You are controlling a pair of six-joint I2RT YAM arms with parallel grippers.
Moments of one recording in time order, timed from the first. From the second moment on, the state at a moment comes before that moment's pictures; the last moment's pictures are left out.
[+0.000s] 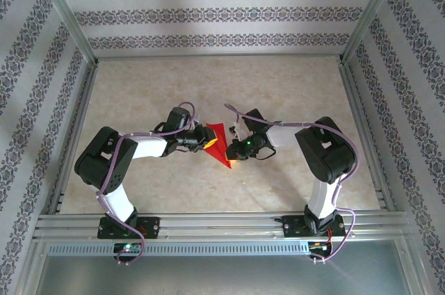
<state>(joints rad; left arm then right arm) -0.45 1.73 0.74 0.28 0.60 -1.11 0.52 1.84 0.89 -0.23 -0.73 0.41</state>
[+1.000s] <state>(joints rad) -0.47 1.81 0.80 0.32 0.63 -1.11 0.47 1.88 0.88 -0.20 -0.83 0.48</state>
